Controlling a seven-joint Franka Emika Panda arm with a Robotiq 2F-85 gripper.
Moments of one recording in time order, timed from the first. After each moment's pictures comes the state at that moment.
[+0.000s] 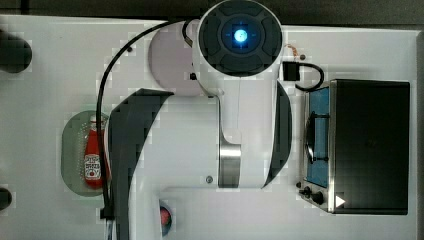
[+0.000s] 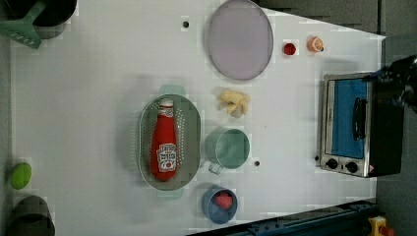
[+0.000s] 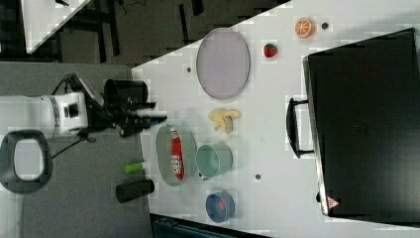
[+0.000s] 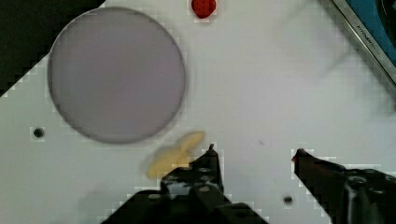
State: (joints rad) arm -0.02 0.02 0.02 -1.79 -0.01 0.21 -0.04
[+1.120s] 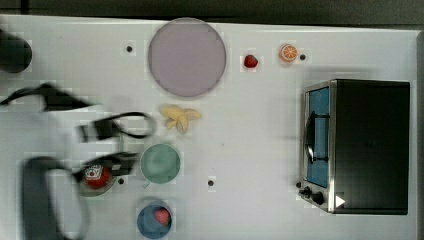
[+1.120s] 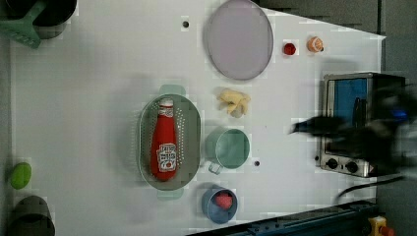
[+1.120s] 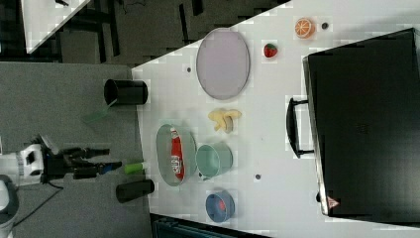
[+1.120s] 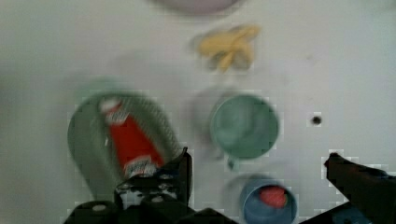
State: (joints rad) arm -0.11 -0.11 0.58 -1.89 0.01 0.16 0.07
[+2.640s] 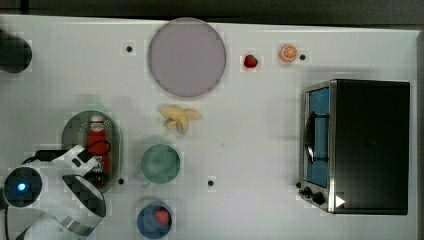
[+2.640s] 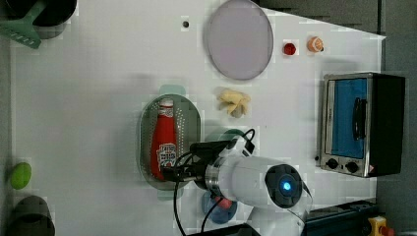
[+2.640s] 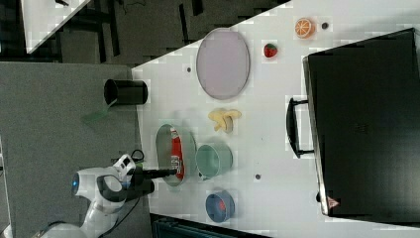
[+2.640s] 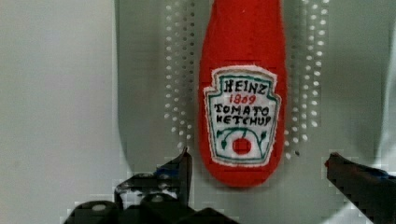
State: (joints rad) arm -0.08 0.36 0.81 -2.32 -0.25 0.97 0.09
